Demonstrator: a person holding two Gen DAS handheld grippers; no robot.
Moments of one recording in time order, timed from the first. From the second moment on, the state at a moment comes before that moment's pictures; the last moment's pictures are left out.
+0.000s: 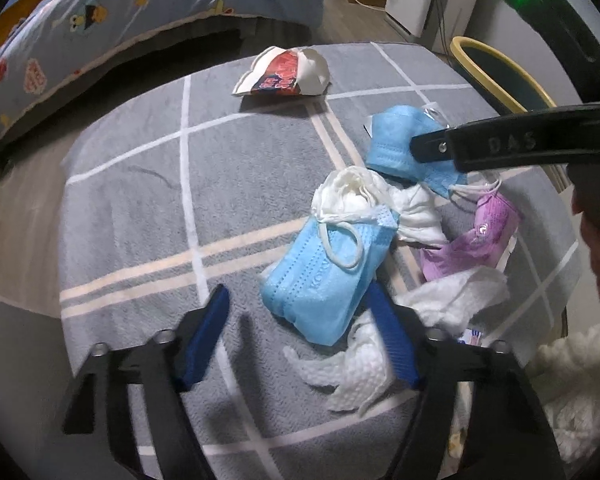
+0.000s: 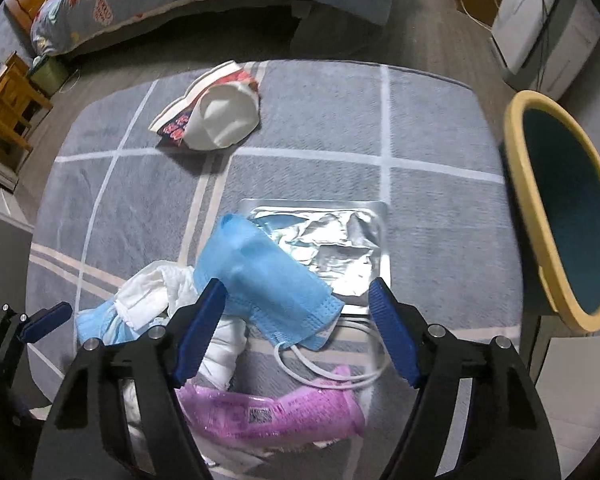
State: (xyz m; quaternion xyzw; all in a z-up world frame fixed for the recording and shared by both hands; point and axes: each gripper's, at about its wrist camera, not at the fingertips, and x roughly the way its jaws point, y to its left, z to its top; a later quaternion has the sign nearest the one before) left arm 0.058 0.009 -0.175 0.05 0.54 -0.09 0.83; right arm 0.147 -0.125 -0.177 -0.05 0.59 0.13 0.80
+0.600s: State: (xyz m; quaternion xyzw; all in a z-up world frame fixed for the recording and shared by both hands) left arm 0.053 0.018 -0.136 0.04 0.50 -0.08 0.86; right arm 0.135 -0.137 -0.143 -0.02 0.57 0.13 0.81
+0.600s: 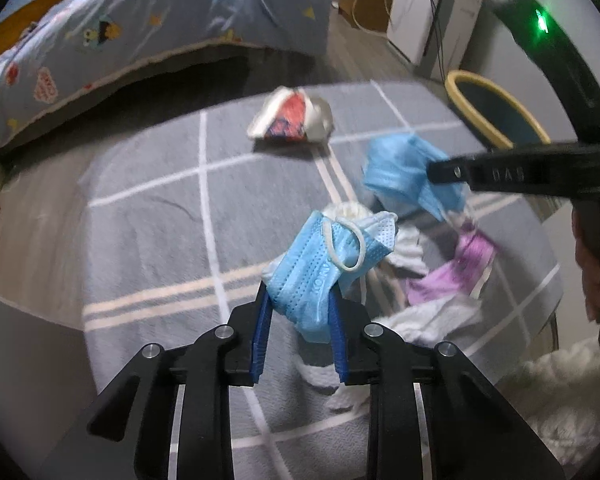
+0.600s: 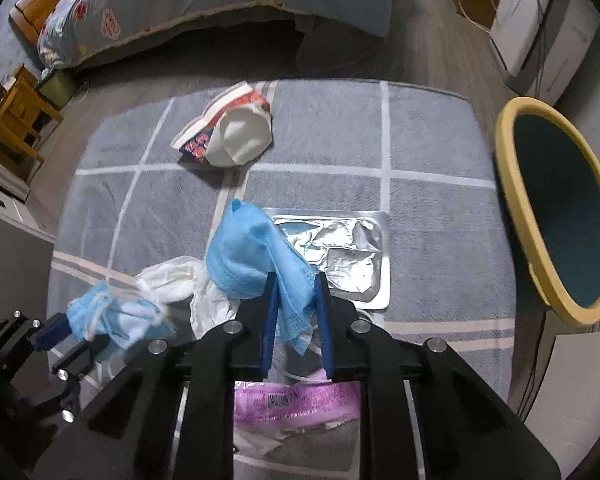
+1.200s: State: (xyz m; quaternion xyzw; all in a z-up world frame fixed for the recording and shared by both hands) left arm 0.054 0.013 -0.055 0.03 0.39 -0.09 0.92; right arm 0.121 -0.203 0.000 0.00 0.48 0.12 0.87
